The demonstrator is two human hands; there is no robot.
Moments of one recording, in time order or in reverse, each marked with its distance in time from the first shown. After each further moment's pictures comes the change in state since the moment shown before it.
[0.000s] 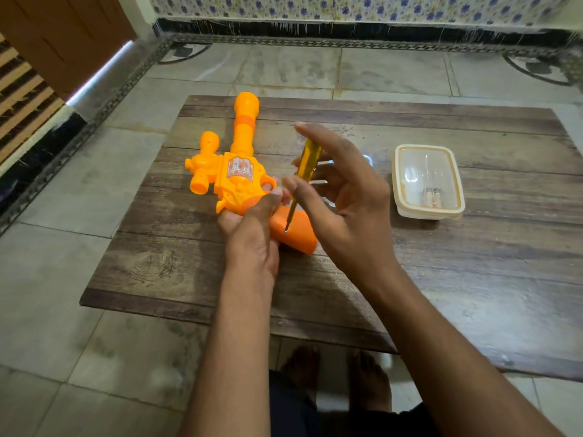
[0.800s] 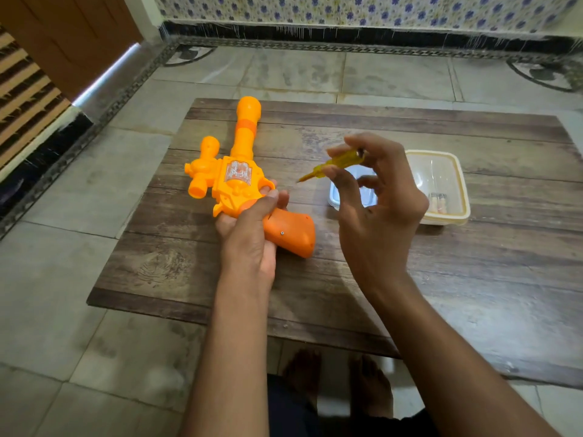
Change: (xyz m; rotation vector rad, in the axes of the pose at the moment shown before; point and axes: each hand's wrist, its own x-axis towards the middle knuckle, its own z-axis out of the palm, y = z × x) left_hand 0.016 -0.001 -0.014 -0.101 -0.012 -0.014; right_hand 0.000 0.007 -0.006 -0.233 0.324 -0.145
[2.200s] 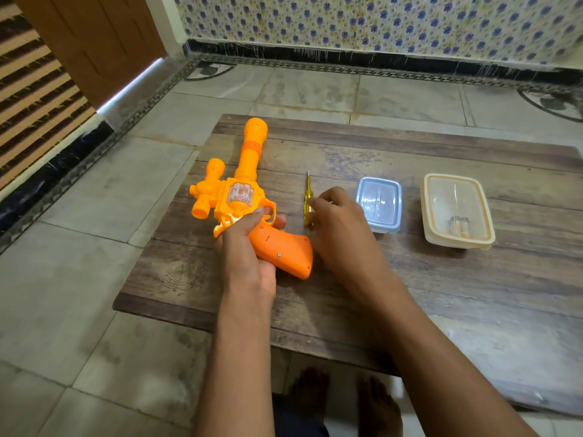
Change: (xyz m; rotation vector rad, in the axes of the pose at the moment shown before) left_hand 0.011 0.028 -0.029 -0.062 0.041 -0.077; right_hand -0.013 0.028 0.058 -0.520 -0.671 0.048
